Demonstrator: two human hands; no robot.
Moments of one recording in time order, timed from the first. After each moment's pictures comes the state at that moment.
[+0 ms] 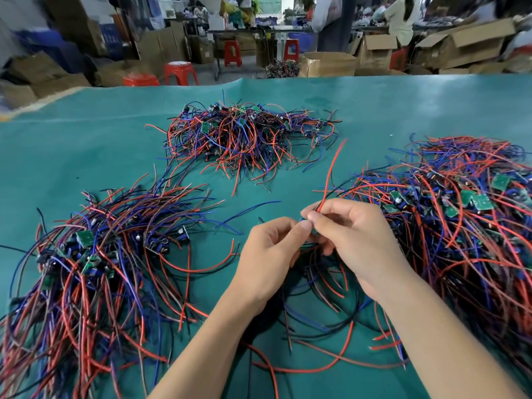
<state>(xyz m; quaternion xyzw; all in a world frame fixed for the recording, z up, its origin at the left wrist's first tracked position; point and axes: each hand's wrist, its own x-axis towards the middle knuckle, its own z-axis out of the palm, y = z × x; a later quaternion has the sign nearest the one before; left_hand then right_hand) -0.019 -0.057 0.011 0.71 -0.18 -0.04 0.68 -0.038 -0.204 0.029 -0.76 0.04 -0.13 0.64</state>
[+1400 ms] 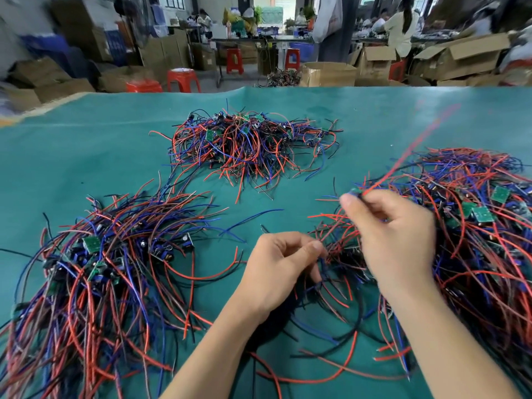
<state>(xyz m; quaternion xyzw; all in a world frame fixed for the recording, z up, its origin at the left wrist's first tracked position) -0.018 -0.056 0.009 0.69 -0.21 -0.10 0.69 -0.037 -0.219 0.039 -0.78 0.07 -0.39 0.48</state>
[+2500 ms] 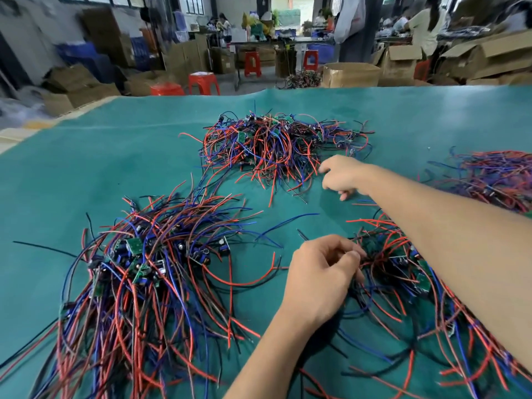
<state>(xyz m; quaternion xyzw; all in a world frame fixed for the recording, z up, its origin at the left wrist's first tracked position) -0.015 -0.062 0.002 0.72 -0.17 -0.07 0.67 0.151 -0.198 0.066 -0.97 0.08 0.08 0.21</state>
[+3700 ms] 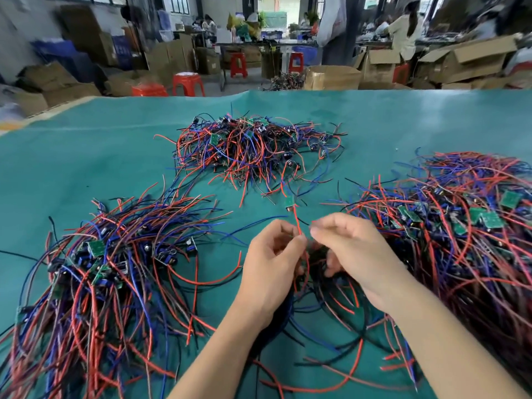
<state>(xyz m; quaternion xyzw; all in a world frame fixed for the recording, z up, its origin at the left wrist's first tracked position) -0.011 -0.059 0.004 0.66 -0.11 -0.03 0.74 -0.028 -0.201 0.031 -0.77 0.08 -0.05 0.63</state>
